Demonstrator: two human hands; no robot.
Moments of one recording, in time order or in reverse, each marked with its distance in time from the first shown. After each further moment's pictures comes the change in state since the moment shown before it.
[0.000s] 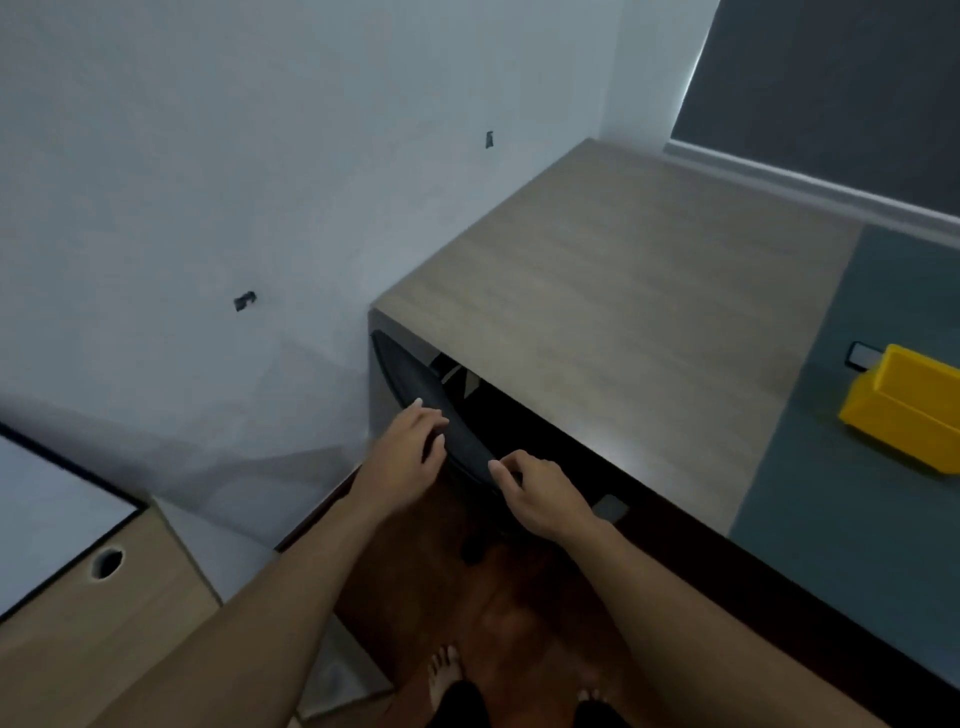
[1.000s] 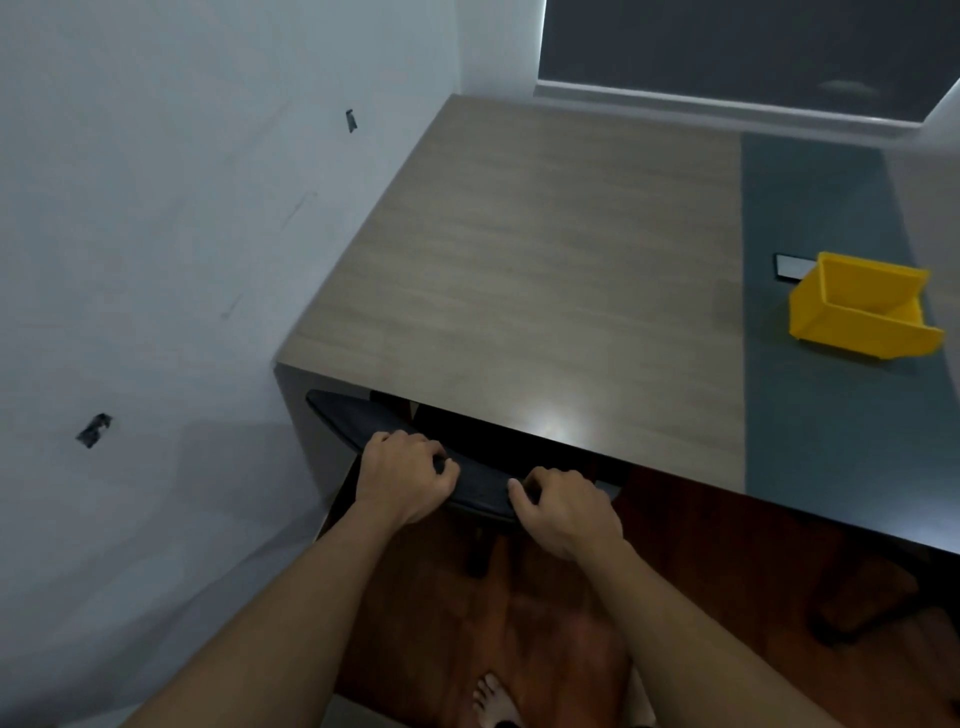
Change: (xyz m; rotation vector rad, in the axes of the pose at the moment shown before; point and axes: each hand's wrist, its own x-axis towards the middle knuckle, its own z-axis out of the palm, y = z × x) left_hand 0.174 -0.061 0.034 0.463 -0.150 0.298; right_hand 0.094 0.003 0.022 -0.196 0.256 0.412
